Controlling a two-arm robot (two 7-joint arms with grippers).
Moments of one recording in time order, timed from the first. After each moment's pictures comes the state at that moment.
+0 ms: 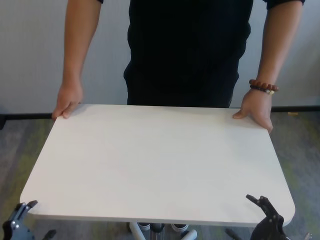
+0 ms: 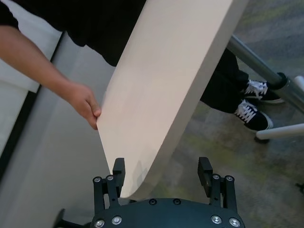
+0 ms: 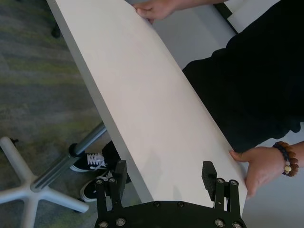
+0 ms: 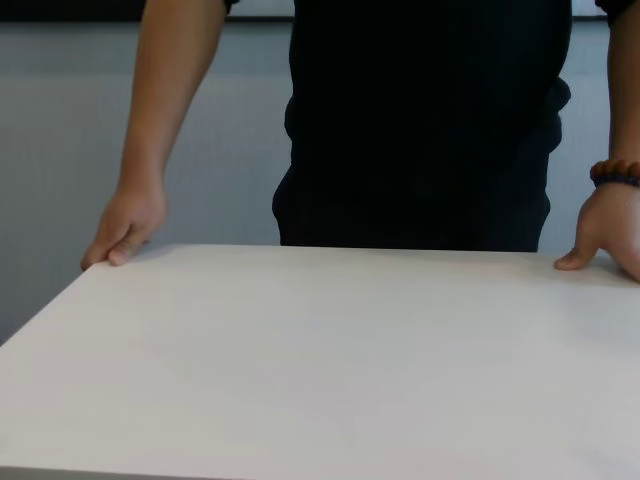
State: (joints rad) left arm 0.24 0.83 0.42 -1.63 0.34 -0.16 0.22; right arm -0.24 0.83 -0.50 -1.84 -0.26 -0.03 -0.13
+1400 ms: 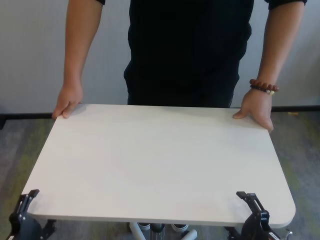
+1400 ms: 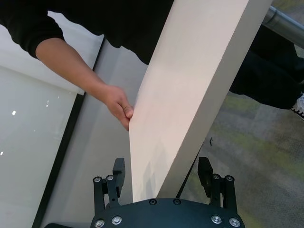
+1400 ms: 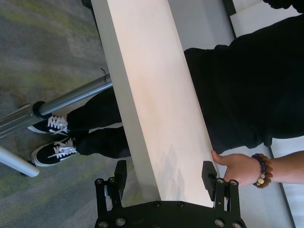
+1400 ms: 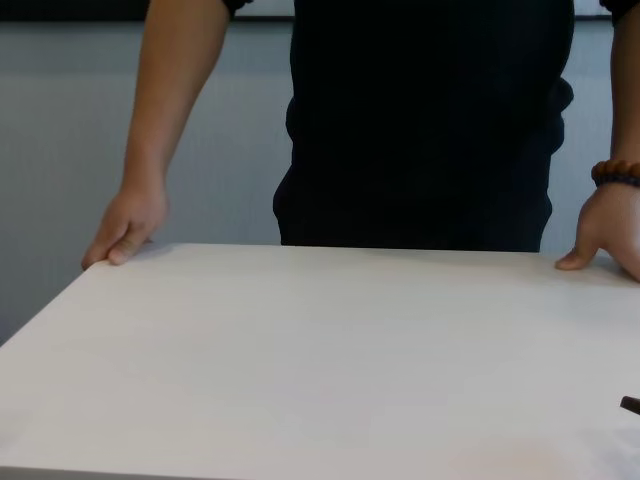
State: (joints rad) left arm 0.15 0.65 0.45 -1.47 0.62 -0.13 0.40; right arm -0.14 0.70 -0.58 -1.71 -0.61 0.11 -0.17
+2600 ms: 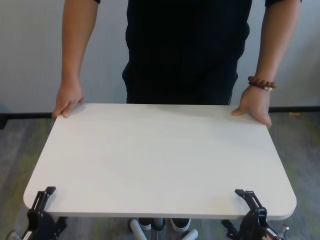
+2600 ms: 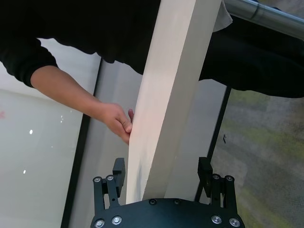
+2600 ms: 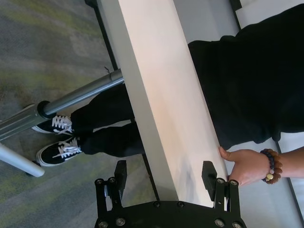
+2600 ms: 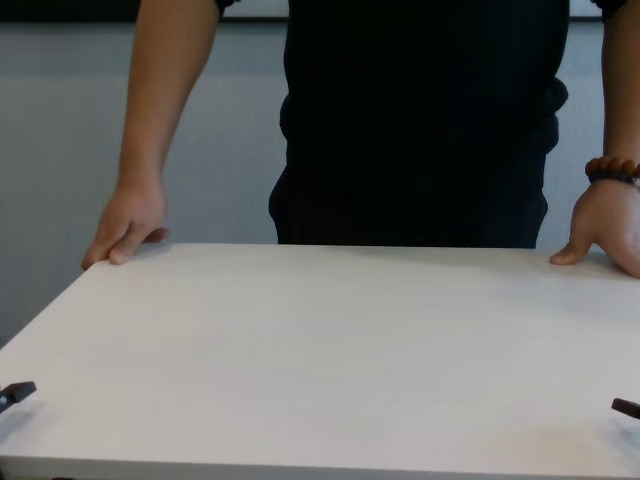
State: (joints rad) left arm 0.09 0.57 0.47 -1.39 0.80 -0.10 0.44; right arm -0.12 0.64 -0.54 -1.65 -0.63 0.08 -0.13
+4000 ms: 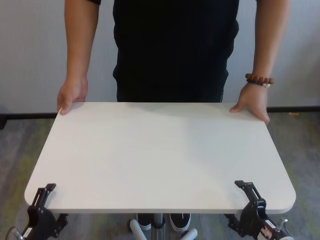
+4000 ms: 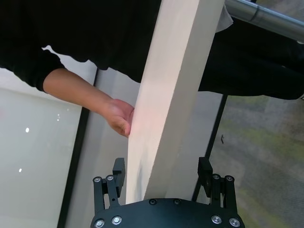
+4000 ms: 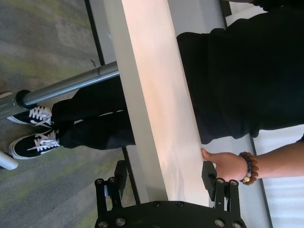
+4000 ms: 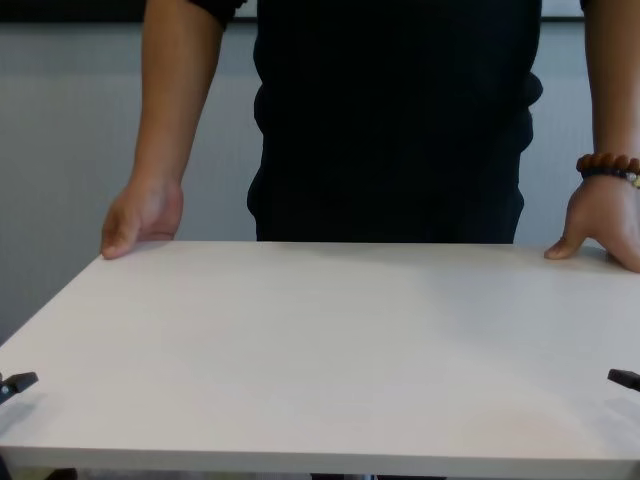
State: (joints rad) left arm 0.10 0.53 0.41 -1.40 0.81 -0.12 0.38; right arm -0.11 0.60 -0.50 -1.63 -0.74 0.08 -0.13
